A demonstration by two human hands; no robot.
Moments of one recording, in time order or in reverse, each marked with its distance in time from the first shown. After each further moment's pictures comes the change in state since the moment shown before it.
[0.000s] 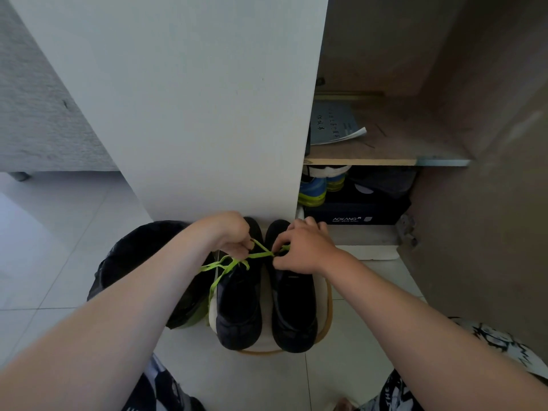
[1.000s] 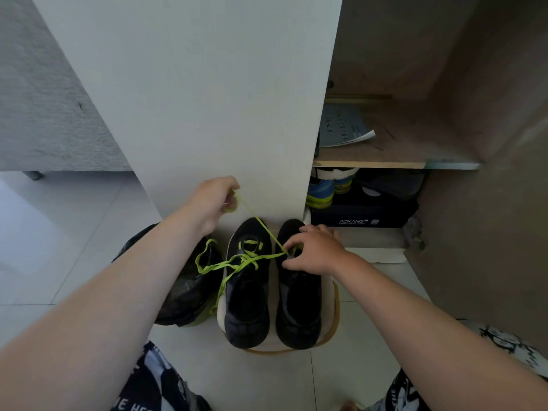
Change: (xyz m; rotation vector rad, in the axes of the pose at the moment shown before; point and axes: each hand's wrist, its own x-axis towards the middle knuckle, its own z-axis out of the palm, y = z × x) left_hand -0.031 0.009 -0.044 -0.729 0.292 0.318; right_hand 0.005 0.012 0.010 0.078 -0.078 0.086
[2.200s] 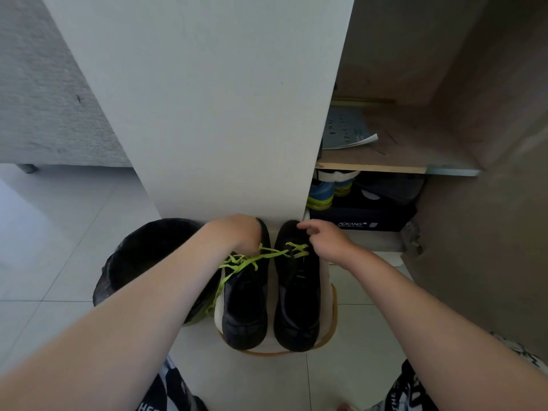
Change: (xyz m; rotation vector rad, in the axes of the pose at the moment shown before) left_hand -0.018 -0.019 0.024 1.716 -0.541 0.195; right_hand 0.020 0.021 -0.006 0.569 -0.001 0.147
